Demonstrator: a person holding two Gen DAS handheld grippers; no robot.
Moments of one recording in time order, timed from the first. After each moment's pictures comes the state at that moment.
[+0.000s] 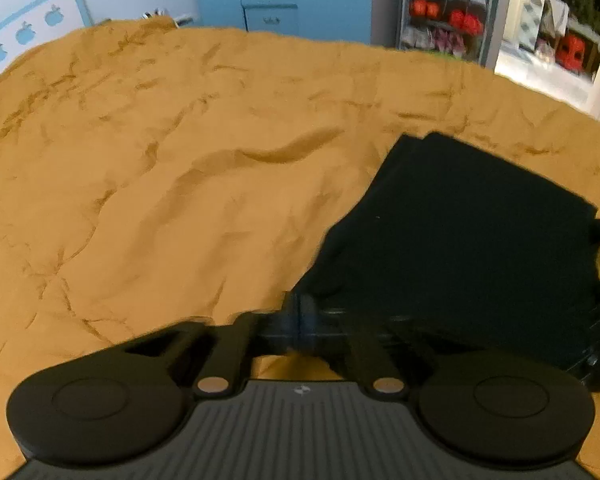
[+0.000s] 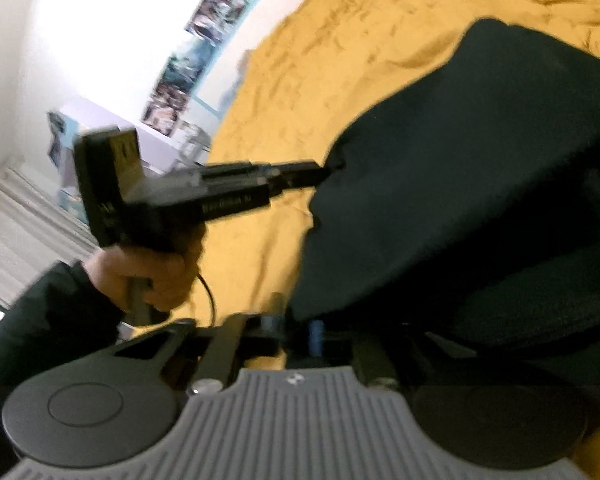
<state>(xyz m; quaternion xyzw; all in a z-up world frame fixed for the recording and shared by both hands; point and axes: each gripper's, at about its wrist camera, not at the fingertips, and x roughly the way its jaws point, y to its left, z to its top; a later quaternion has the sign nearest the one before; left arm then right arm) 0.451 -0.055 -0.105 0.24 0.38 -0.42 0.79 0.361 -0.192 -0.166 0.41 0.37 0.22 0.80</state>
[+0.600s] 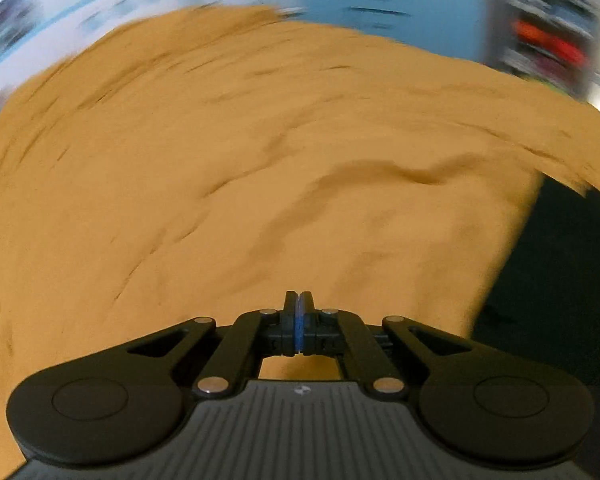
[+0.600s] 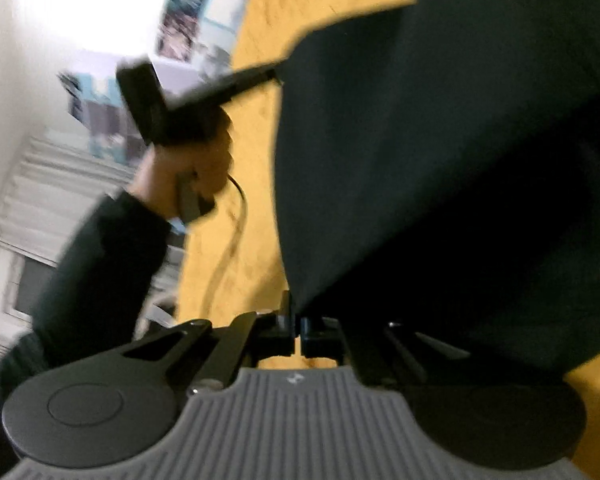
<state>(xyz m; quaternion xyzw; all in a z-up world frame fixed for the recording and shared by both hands) 0.504 -0.025 -0.106 0.19 0.38 -0.26 0.87 0.358 -0.219 -0.171 0.43 0.49 0.31 0.70</state>
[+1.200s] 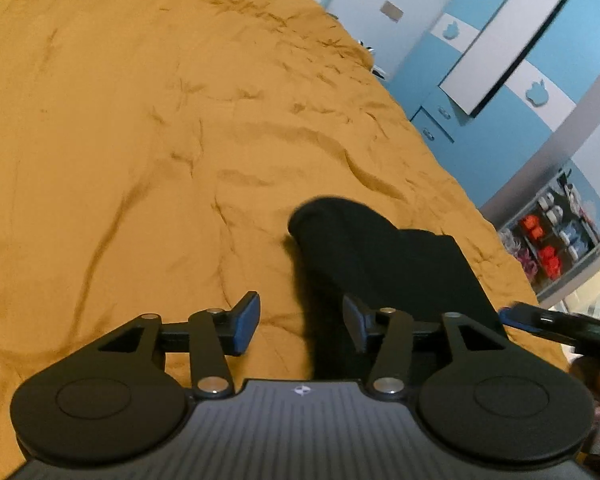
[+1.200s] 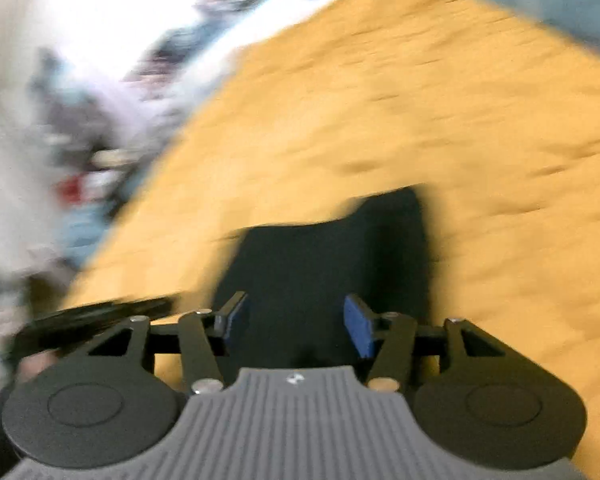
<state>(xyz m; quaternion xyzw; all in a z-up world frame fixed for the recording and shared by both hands) 0.360 0.036 -0.113 -0.17 0.42 -0.22 0.86 0.364 -0.326 -0.097 0.25 0.39 0.16 0.88</state>
